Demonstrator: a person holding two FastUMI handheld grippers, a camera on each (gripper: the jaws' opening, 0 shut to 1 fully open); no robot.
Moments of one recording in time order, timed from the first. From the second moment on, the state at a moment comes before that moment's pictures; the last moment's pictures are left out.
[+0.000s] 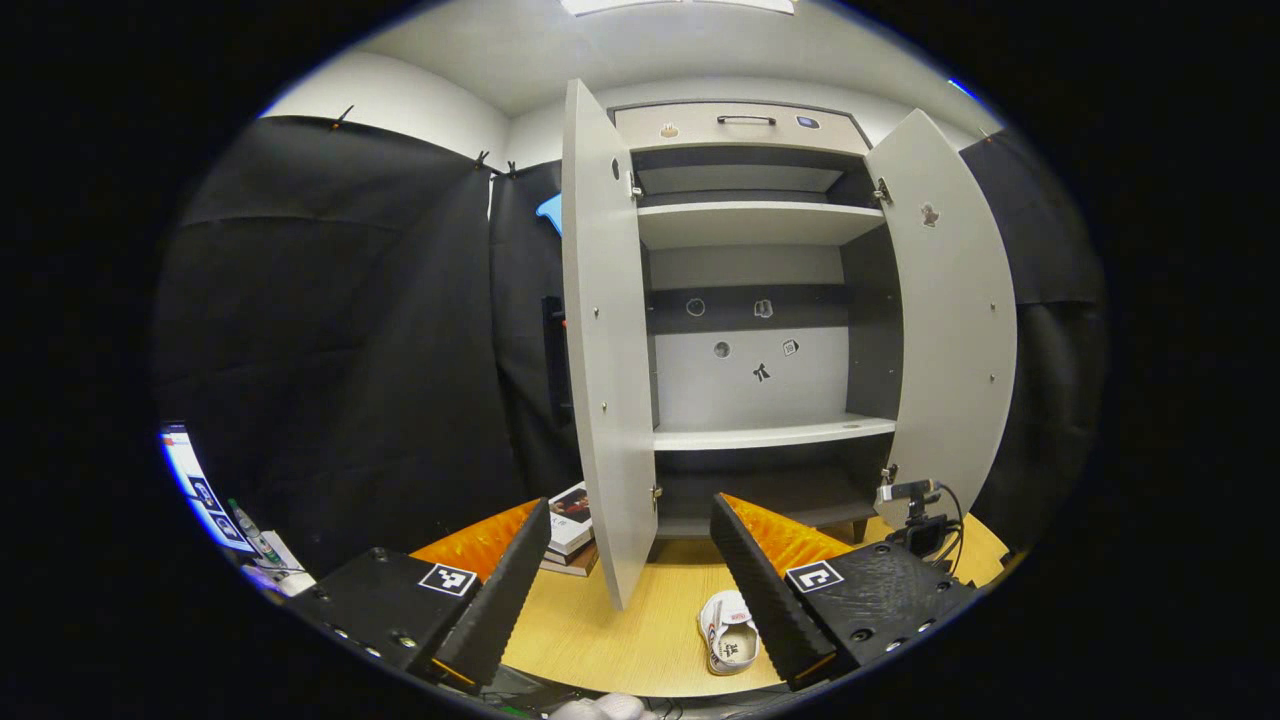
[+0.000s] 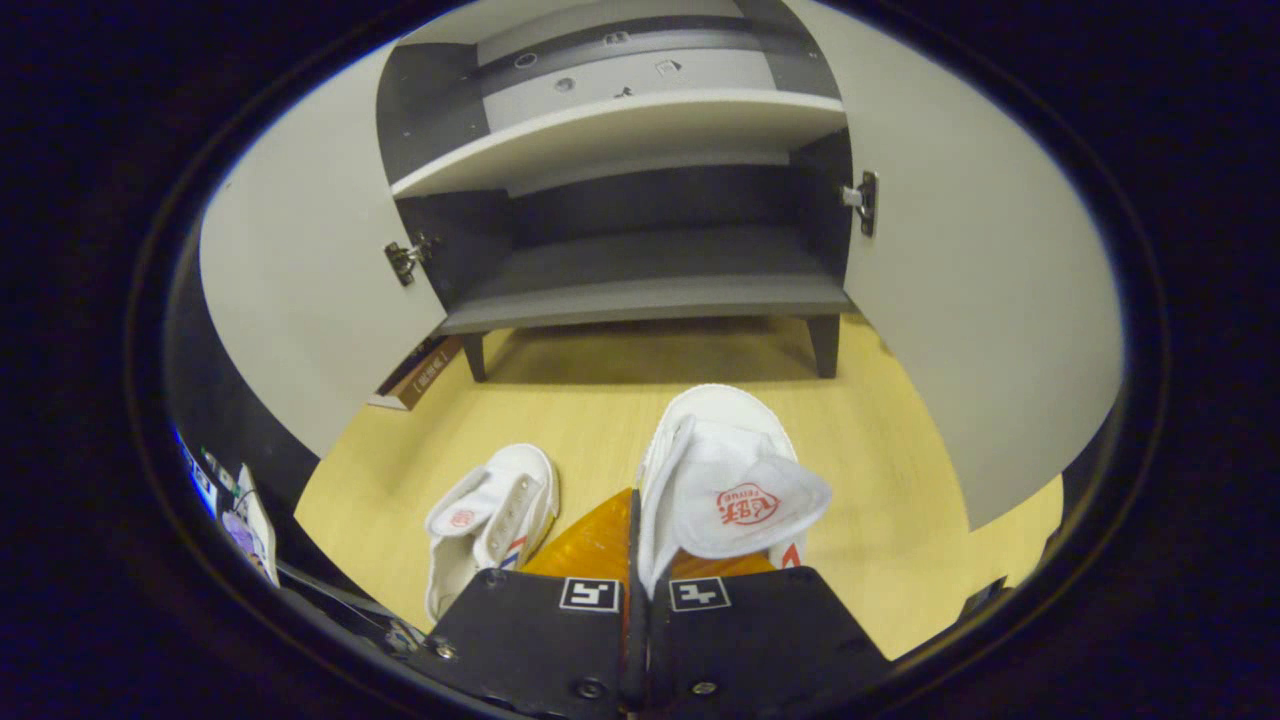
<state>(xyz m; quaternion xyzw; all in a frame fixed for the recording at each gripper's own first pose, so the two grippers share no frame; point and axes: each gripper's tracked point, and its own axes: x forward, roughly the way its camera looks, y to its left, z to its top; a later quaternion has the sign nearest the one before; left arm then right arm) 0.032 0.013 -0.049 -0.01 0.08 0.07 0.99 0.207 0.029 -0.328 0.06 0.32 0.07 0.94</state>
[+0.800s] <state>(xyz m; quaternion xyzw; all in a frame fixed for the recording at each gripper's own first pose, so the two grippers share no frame) 0.036 0.010 -0.053 -0.02 0.07 0.06 1.00 0.340 0.054 -0.028 -0.01 0.13 0.09 0.99</state>
